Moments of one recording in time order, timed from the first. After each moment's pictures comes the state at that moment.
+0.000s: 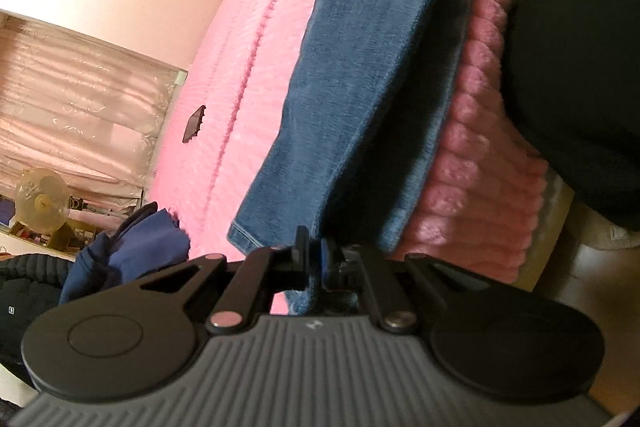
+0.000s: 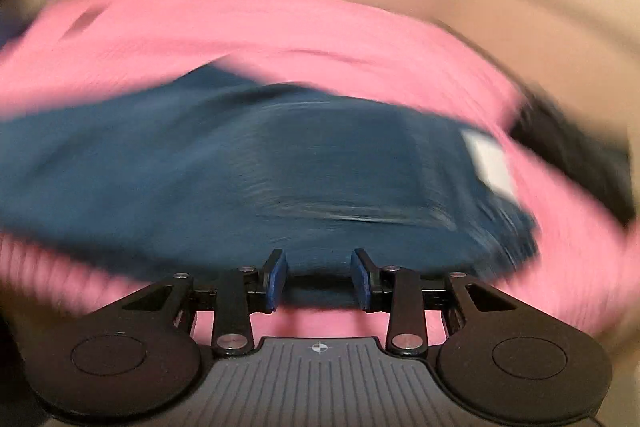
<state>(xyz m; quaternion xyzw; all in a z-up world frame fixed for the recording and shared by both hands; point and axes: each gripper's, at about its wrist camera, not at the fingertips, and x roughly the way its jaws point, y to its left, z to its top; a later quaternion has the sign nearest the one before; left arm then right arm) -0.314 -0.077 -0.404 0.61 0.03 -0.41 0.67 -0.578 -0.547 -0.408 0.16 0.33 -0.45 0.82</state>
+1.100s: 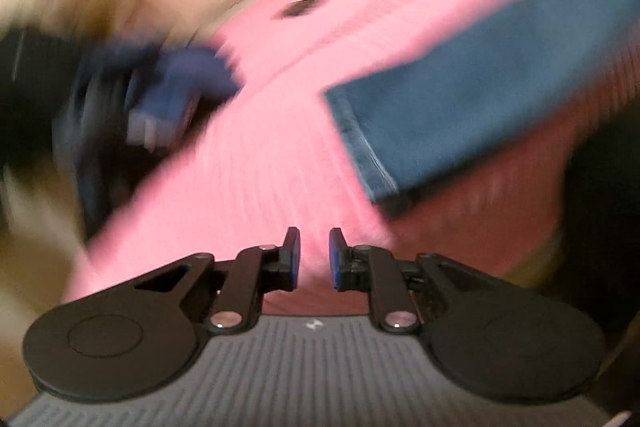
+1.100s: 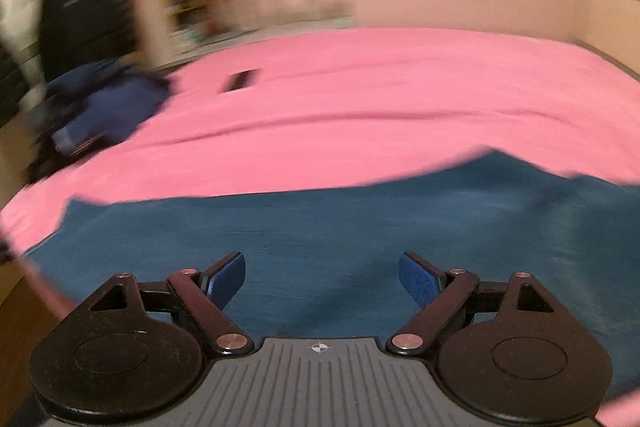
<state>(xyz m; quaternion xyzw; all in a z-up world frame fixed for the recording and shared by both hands) -0.268 0.024 -0.351 0.27 0.28 -0.32 0.87 -0.440 -0.418 -0.371 0.16 0.29 -0.18 0.93</state>
